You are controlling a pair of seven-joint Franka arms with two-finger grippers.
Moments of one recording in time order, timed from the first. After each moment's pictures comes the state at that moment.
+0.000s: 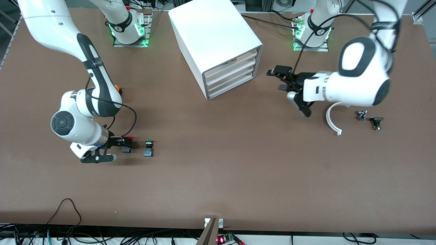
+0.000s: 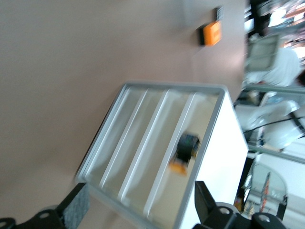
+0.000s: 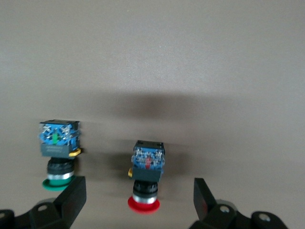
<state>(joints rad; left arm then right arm) -0.04 0.21 -0.23 -1.89 -0.85 1.70 0.48 0.09 0.62 0.04 -1.67 0.00 2.30 0.07</state>
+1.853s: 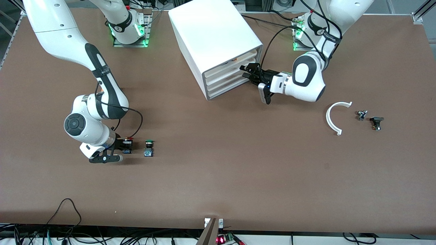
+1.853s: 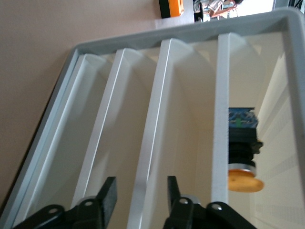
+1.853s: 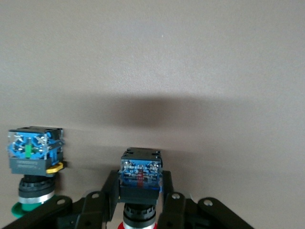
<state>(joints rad) -0.10 0.35 -0.34 -2.27 -1.22 1.91 0.99 0.10 0.66 0.04 -1.71 0.00 2.40 0.07</state>
